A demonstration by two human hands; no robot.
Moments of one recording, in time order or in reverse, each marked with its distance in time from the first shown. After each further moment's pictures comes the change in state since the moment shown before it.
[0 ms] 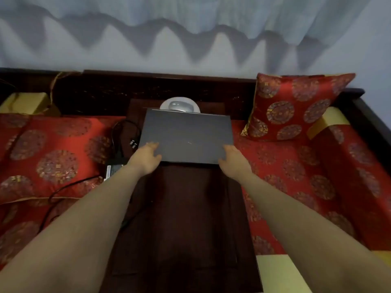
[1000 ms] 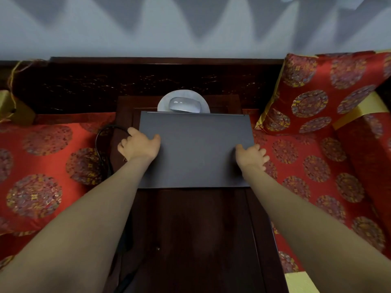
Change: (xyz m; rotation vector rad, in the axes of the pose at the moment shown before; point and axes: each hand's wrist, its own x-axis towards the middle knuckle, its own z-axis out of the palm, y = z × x) left_hand 0.150 -0.012 -0.004 -0.039 0.325 -0.486; right_hand 0.138 -0.005 0.033 0.315 0.219 0.756
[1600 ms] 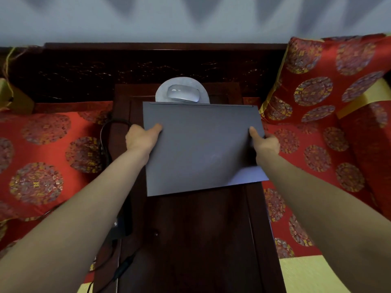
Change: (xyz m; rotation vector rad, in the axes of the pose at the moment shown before) left_hand -0.027 0.006 -0.015 -0.521 -0.162 -0.187; right_hand 0.050 0.035 -0.016 0.387 0.000 0.115
